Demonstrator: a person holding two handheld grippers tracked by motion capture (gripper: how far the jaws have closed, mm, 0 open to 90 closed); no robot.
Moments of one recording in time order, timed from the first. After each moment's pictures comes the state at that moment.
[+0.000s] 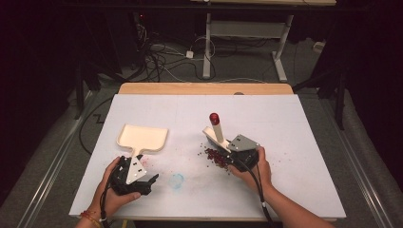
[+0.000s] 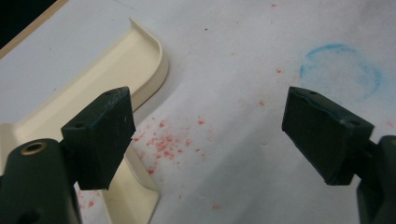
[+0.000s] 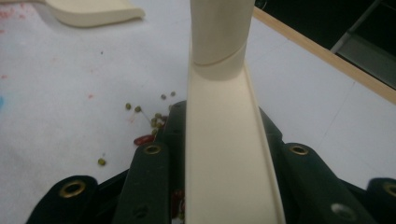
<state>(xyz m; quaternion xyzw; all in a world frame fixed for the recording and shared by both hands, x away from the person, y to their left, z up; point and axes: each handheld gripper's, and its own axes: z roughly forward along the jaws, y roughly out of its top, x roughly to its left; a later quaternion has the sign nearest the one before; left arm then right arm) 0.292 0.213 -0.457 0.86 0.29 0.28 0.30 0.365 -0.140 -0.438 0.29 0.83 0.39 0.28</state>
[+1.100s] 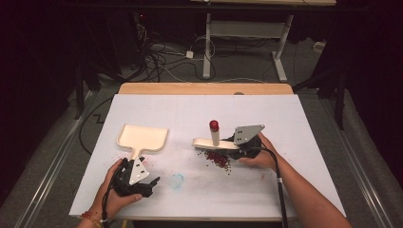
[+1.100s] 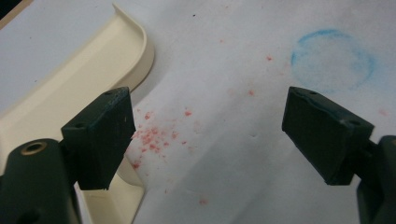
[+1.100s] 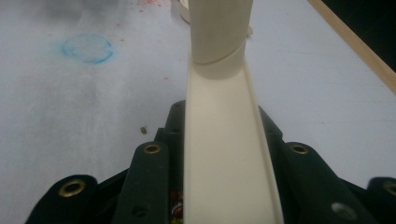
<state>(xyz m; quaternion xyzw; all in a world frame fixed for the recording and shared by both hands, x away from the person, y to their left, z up) 0.291 0.208 -0.463 0.87 0.29 0.26 0.29 0.418 -0.167 -0.438 0.02 0.89 0.44 0.14</state>
